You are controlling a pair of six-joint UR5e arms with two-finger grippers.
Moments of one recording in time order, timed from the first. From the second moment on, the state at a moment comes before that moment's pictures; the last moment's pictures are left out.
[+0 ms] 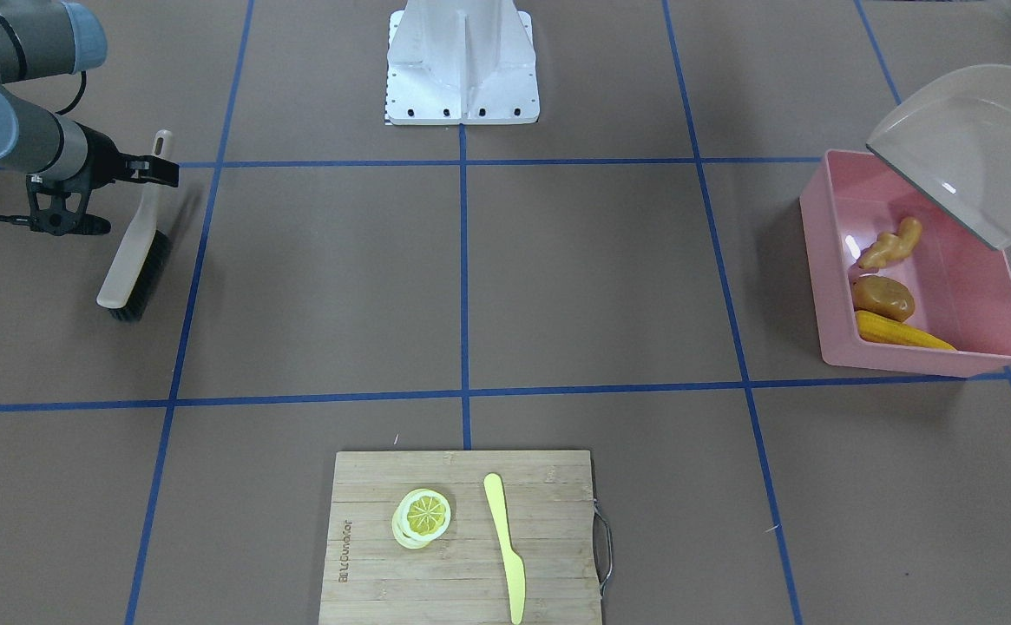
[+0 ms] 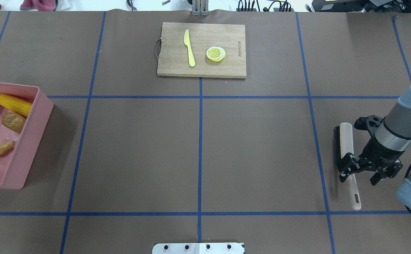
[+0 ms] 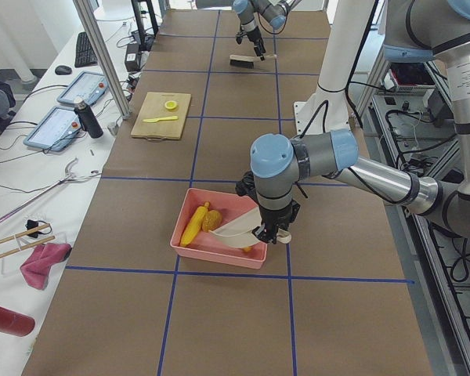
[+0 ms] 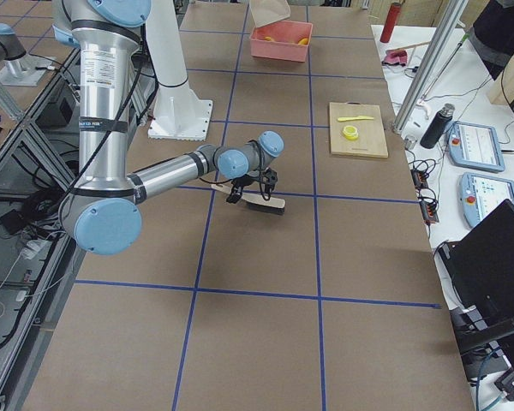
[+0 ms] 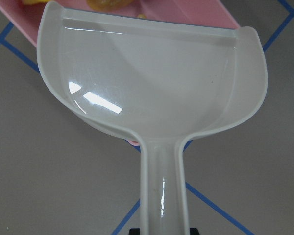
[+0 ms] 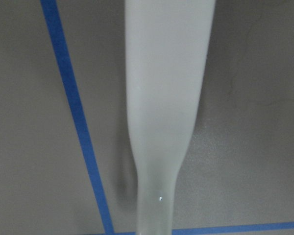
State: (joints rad) left arm -1.70 -1.26 -2.22 -1.00 -2.37 1.21; right arm 0.78 -1.64 1.94 -1.58 2.46 0.86
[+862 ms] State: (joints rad) left arm -1.41 -1.34 -2.14 -1.69 -2.52 0.79; right arm 1.20 -1.50 1.92 -1.58 2.25 0.57
